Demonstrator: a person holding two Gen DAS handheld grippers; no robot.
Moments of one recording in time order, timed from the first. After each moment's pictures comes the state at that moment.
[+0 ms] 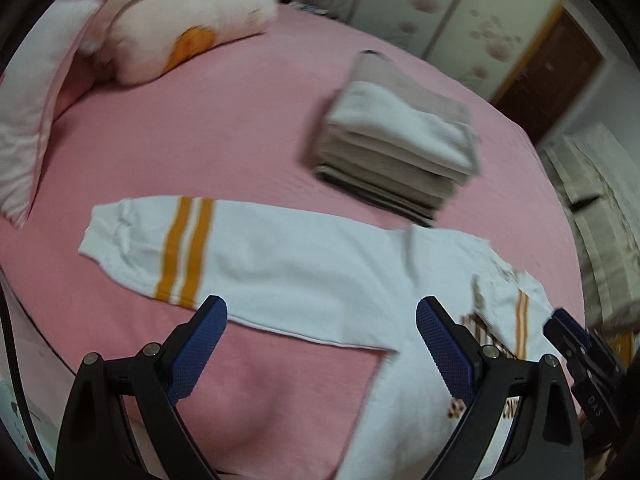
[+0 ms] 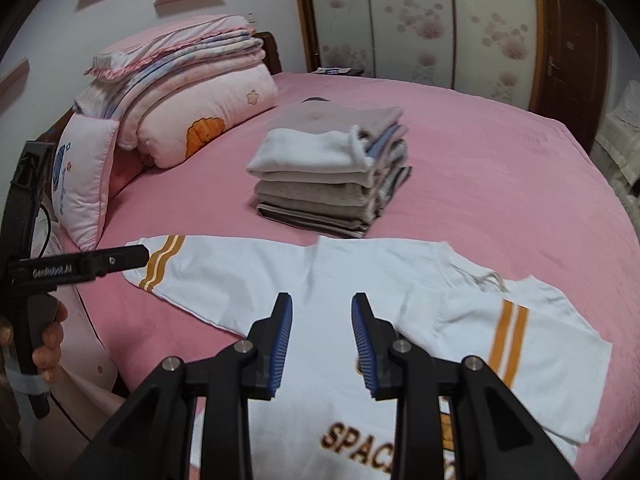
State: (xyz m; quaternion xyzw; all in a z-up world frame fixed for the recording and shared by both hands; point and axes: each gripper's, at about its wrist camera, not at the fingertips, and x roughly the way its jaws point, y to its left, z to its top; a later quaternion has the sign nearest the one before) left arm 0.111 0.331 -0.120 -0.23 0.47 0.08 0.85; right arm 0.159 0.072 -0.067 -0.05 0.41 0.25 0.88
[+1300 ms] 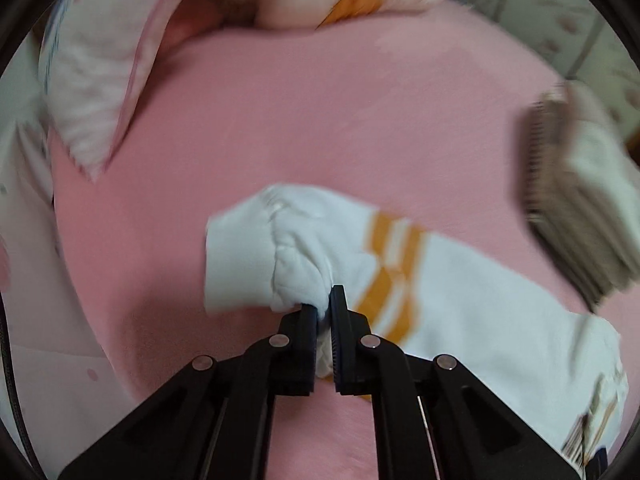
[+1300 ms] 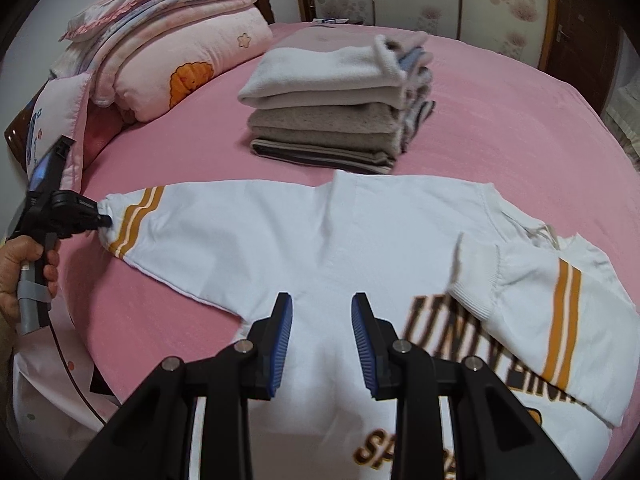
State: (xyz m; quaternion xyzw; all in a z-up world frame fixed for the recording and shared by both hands) left arm 0.136 0.444 -0.204 -0.23 0.50 0.28 0.78; right arm 0.176 0.090 -0.140 -0.05 0.48 0.22 0.85
